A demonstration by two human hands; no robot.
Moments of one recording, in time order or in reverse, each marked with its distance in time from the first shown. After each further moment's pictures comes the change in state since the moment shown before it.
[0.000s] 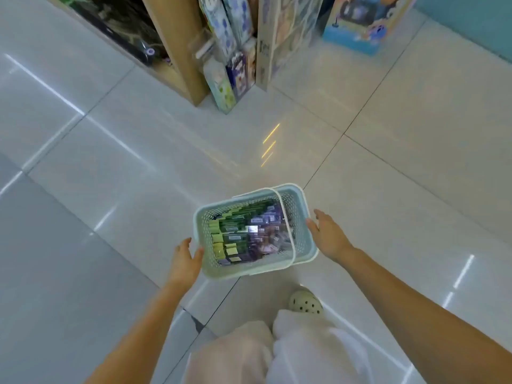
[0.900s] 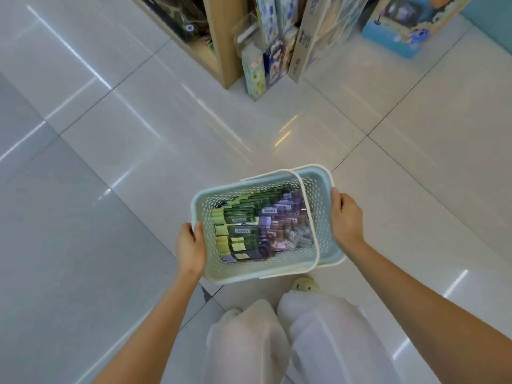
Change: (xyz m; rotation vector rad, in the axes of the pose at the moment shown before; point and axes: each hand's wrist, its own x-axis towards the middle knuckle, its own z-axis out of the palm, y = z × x) left_hand -0.061 0.014 -0.038 -0.328 0.343 -0.009; right_hand -0.050 -0.079 -0.021 0.138 0.399 -0.101
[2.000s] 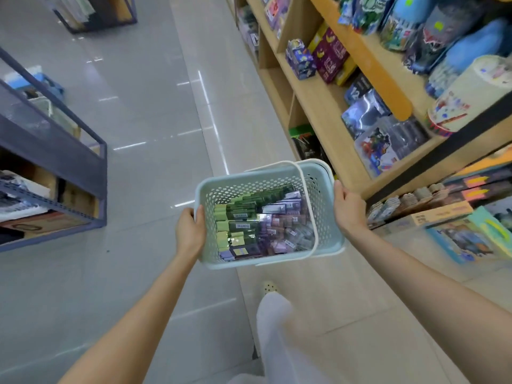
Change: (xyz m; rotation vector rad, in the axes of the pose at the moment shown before) left_hand -0.007 0.217 -0.511 -0.225 0.459 -0.089; right_hand -0.118 -0.613 -0.081 -0.031 -0.232 -0.490
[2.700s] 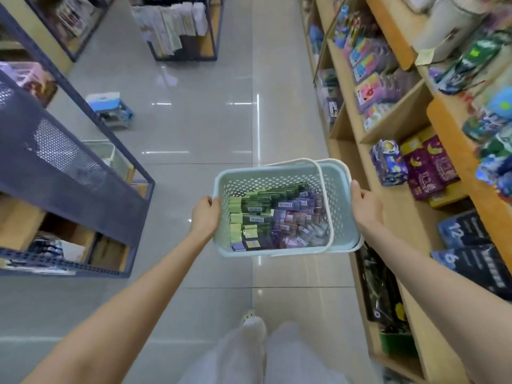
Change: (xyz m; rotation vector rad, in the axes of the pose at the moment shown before) left_hand 0.426 0.156 -0.093 -0.074 0.029 -0.132; right_hand 0.365 -0.312 0.181 -0.014 -0.145 -0.103
